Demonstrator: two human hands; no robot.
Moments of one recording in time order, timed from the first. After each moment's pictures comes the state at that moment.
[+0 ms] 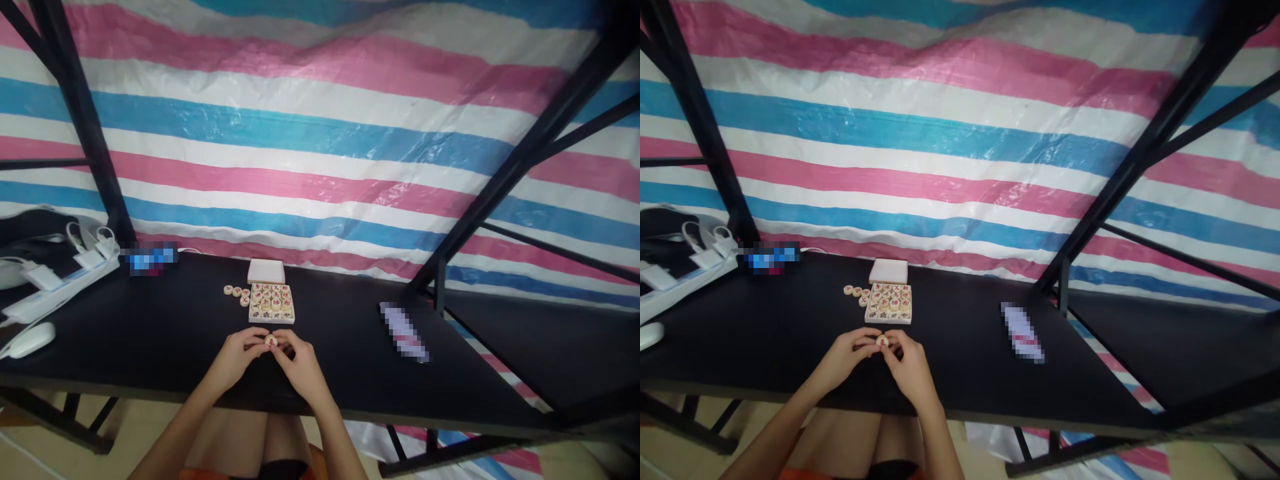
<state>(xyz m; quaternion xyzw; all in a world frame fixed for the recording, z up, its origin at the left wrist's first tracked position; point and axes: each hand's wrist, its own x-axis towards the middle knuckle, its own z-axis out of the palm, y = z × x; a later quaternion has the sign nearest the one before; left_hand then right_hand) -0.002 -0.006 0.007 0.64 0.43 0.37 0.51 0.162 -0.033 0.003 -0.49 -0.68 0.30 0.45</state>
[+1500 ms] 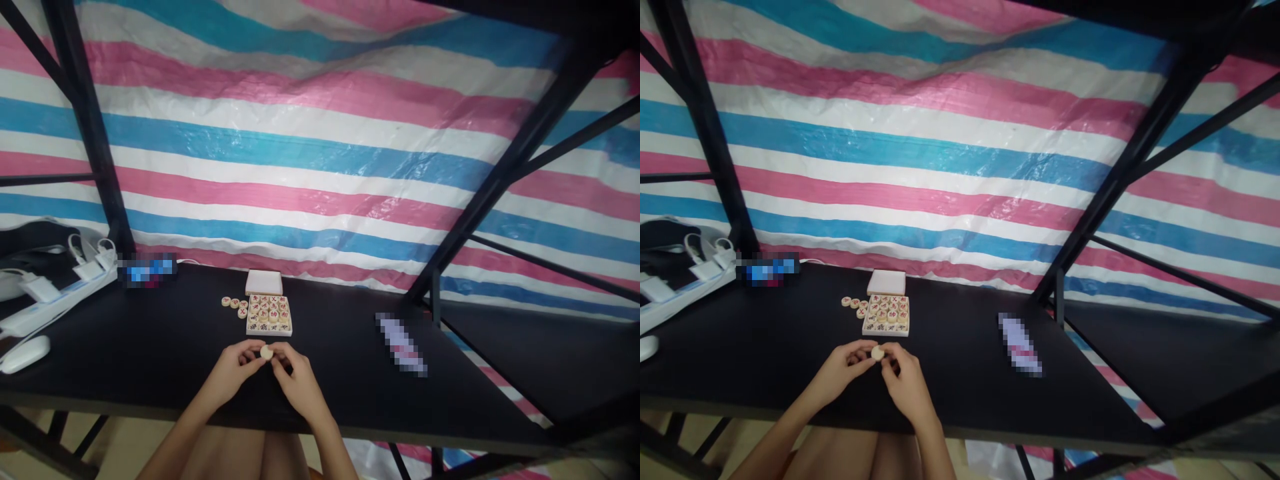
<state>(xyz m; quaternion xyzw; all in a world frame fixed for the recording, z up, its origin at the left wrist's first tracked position) -0.003 -0.004 0.003 0.66 0.44 0.39 0.47 0.162 -0.033 0.004 -0.46 -0.70 0.30 0.46</state>
